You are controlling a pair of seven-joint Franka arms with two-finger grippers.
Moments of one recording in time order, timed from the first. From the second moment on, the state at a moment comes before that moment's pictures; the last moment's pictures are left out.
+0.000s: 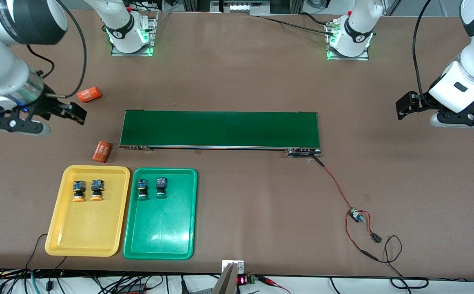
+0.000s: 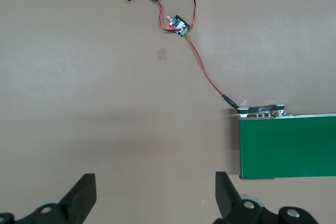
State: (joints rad) left arm -0.03 0.05 -0.09 -1.61 0.07 1.67 -0.07; right arm -0.06 0.05 0.20 -1.69 -0.09 1.72 0.29
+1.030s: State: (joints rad) left arm -0.03 0.05 -0.09 -1.61 0.07 1.67 -0.07; right arm -0.14 -0.04 0.20 -1.77 -0.01 1.70 0.17
